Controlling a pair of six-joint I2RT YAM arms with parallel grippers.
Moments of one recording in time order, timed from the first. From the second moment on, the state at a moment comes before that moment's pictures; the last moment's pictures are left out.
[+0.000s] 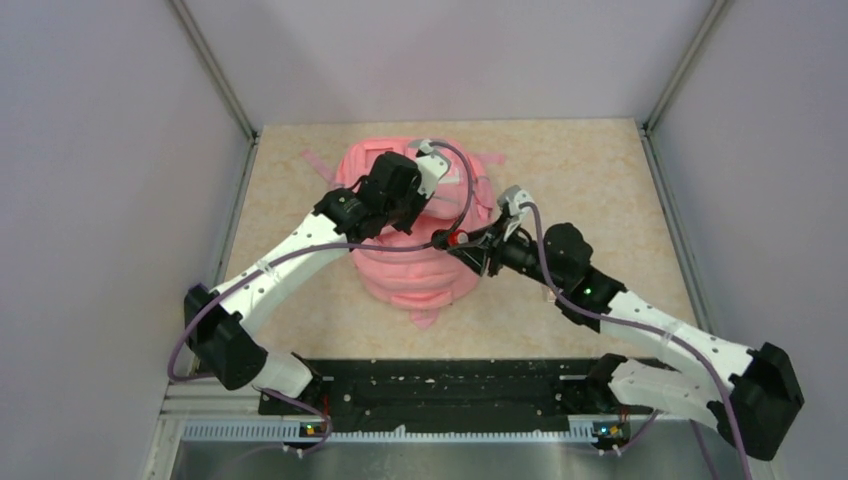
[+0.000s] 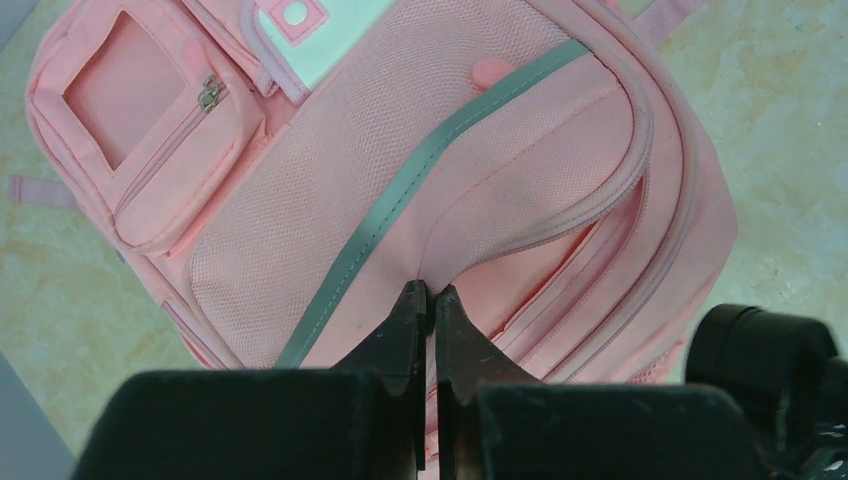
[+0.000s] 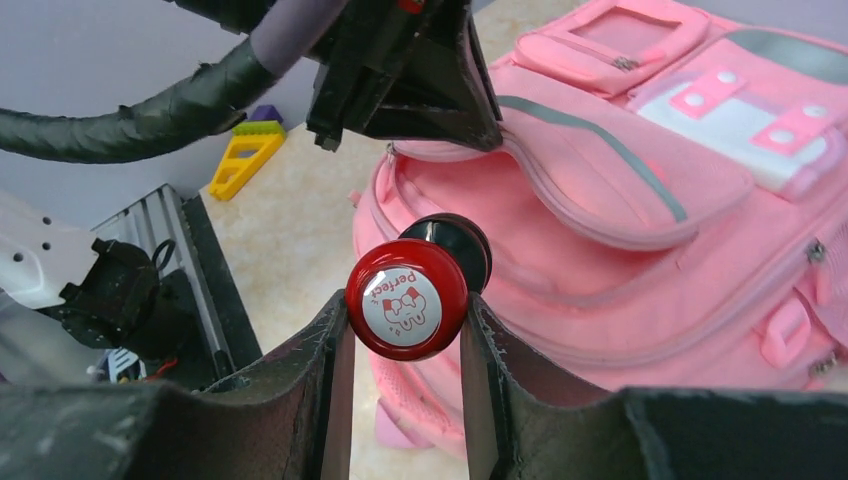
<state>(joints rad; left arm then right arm) -0.70 1.45 1.40 -0.65 -0.13 0.13 0.76 0.94 0.66 0.24 -0.24 0.26</state>
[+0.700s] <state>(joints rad) -0.69 1.45 1.40 -0.64 -0.12 0.07 0.84 1.59 0.73 0.84 0.02 0.08</state>
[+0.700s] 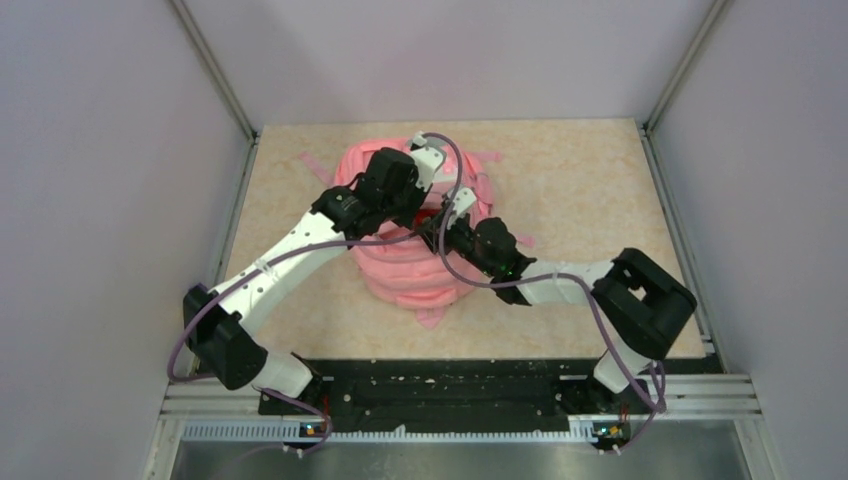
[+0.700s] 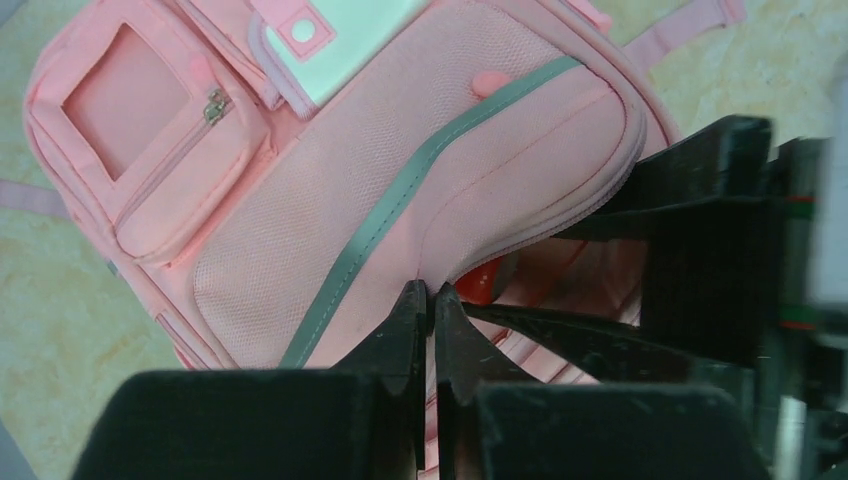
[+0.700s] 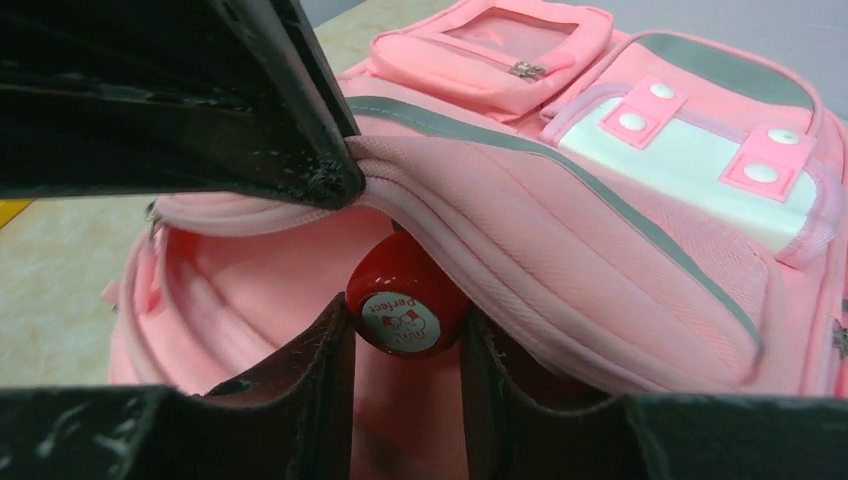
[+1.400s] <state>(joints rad) -0.67 1.44 1.37 -0.55 -0.09 0.02 0.85 1.24 0.68 0.45 0.13 0.15</state>
